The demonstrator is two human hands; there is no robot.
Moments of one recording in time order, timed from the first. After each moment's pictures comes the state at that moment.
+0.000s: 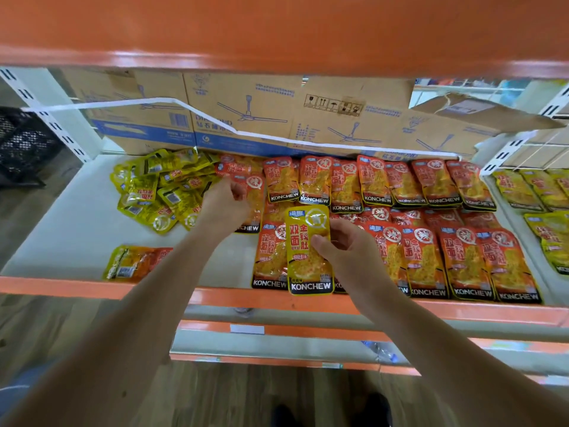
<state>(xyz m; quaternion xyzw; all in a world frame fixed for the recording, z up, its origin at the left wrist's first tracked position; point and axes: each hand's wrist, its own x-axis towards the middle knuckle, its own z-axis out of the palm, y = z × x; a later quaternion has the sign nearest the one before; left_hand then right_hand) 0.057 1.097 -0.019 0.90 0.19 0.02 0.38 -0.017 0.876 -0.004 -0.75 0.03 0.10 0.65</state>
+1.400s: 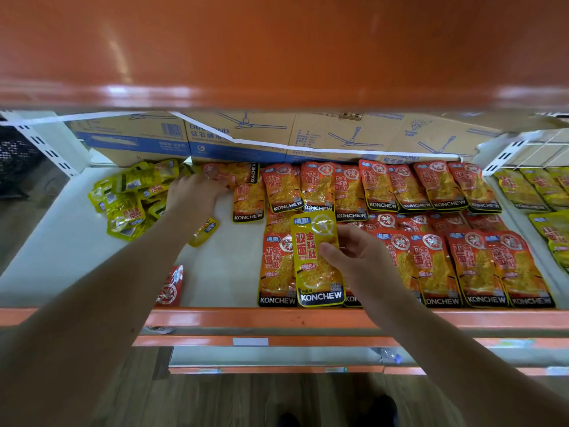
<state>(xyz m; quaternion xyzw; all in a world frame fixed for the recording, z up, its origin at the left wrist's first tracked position) 0.107 1.166 -0.028 0.99 0.00 0.01 -0.10 -0.013 0.885 0.006 -0.72 0.05 0.10 0.68</state>
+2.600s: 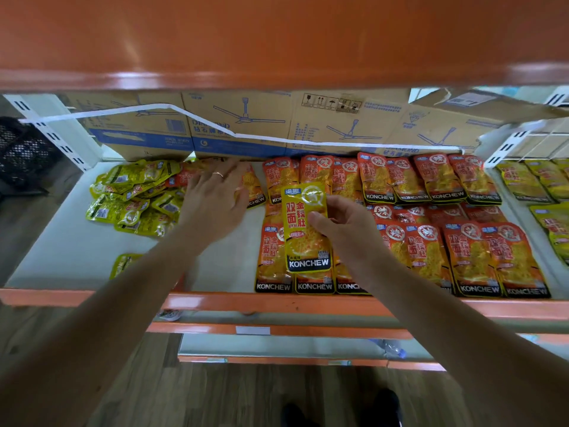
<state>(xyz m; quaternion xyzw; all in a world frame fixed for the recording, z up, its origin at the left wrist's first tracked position) 0.061 1.128 -0.021 0.98 -0.08 0.18 0.07 0.012 0.888 0.013 -0.74 0.03 0.10 0.67</state>
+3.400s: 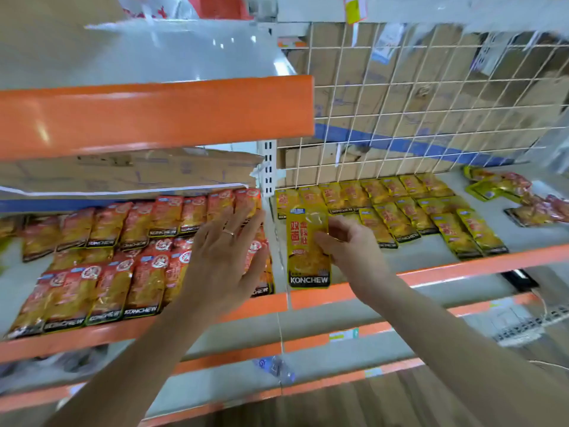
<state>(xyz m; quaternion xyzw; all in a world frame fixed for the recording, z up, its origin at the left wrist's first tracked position) -0.025 0.693 0.039 0.94 -0.23 0.20 0.13 -0.033 0.471 0.058 -0.73 0.07 -0.03 0.68</state>
